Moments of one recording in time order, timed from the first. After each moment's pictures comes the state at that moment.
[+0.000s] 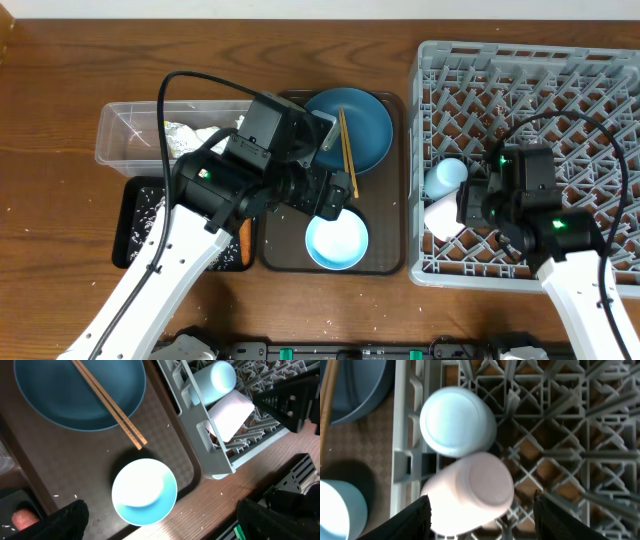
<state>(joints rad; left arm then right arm) -0.53 1.35 1.41 -1.08 0.30 -0.16 0.15 1.12 0.89 -0.82 0.00 0.22</state>
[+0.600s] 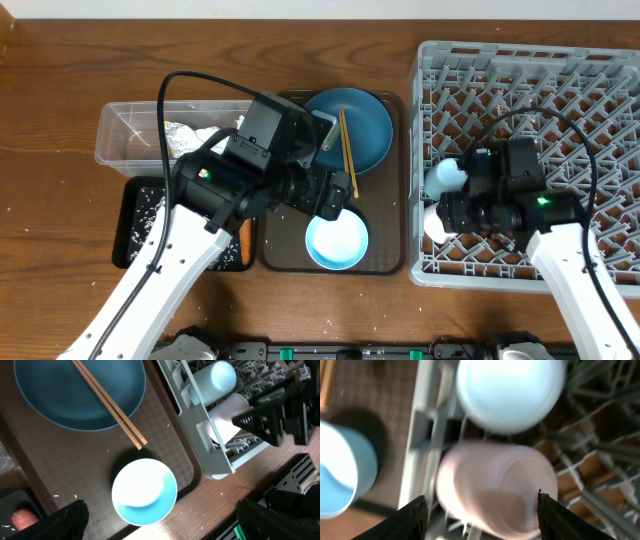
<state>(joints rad) -0.53 1.35 1.41 -1.08 0.30 -0.16 0.15 1.24 0.90 -0.90 -0.18 0.06</state>
